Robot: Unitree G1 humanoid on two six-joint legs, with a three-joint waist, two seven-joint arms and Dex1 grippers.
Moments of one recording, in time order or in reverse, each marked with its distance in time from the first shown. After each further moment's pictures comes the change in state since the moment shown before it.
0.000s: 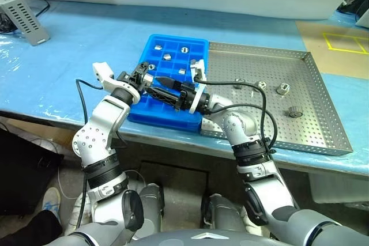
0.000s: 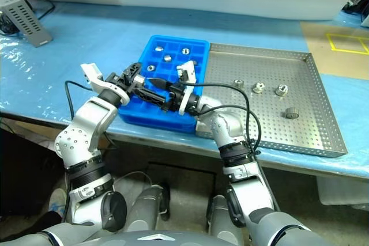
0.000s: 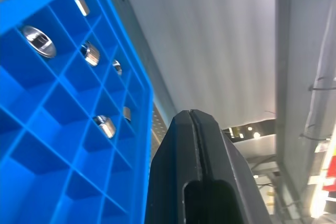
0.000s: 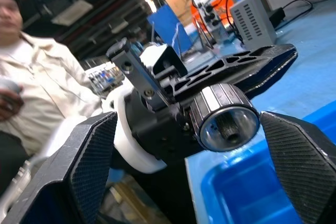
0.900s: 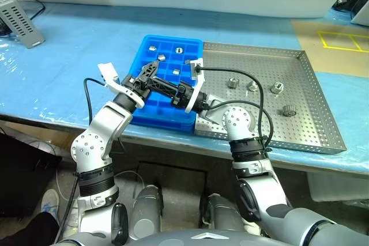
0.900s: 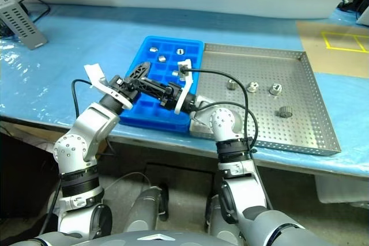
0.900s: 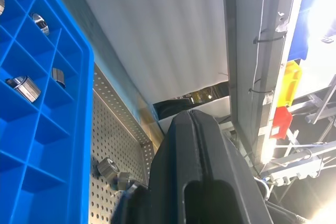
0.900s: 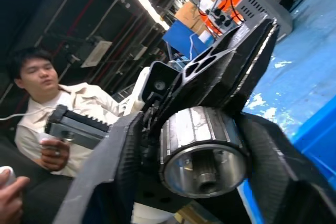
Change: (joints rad) left arm 0.108 0.134 -0.203 -0.046 -0.131 -0.092 -0.166; right arm -0.036 0.054 -0.103 0.038 0.171 0.222 -0.119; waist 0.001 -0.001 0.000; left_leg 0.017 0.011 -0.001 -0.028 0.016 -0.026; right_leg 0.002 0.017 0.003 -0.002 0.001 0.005
